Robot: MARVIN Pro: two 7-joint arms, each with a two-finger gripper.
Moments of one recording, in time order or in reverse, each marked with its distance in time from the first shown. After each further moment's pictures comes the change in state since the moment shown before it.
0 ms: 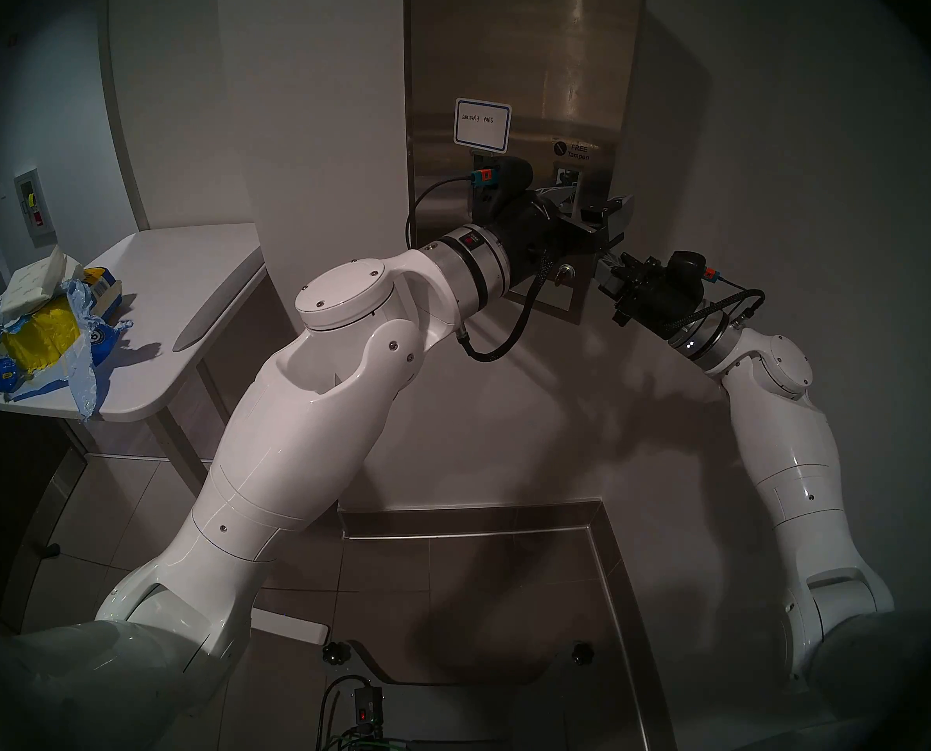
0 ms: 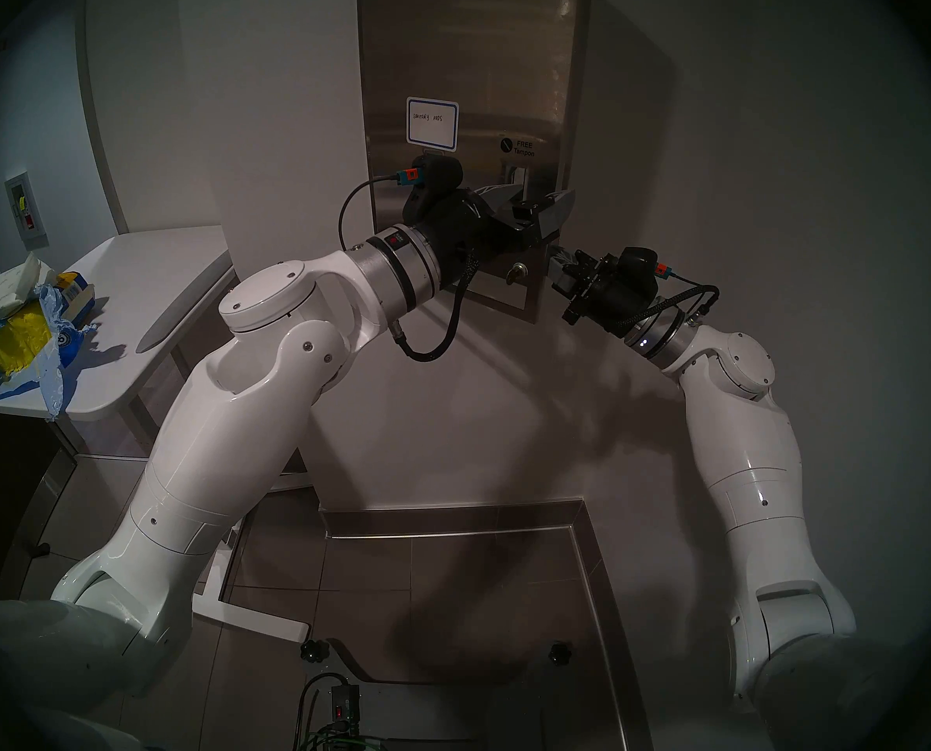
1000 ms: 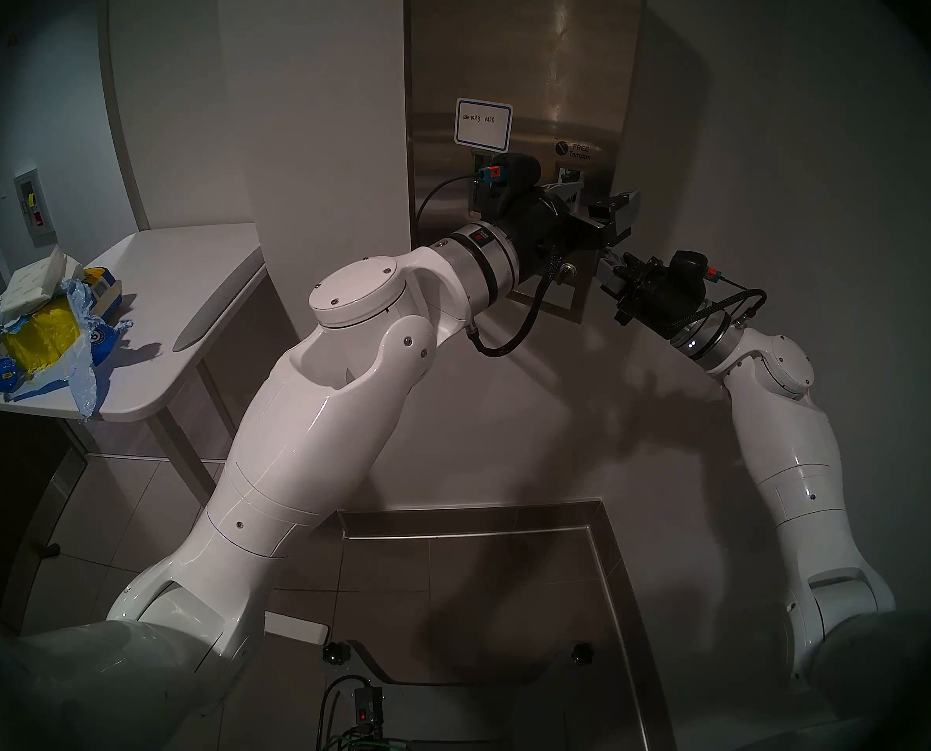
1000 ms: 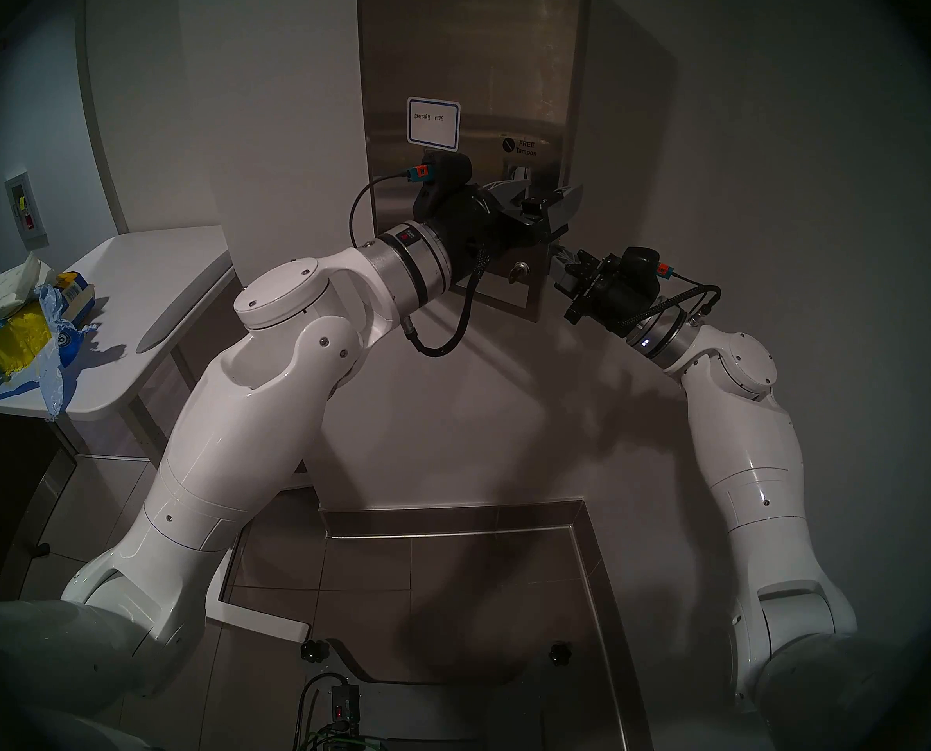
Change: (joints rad) left arm -0.008 -0.033 -0.001 0.027 0.037 -0.012 -0.011; right arm 0.000 0.005 0.002 0.003 0.000 0.000 -0.003
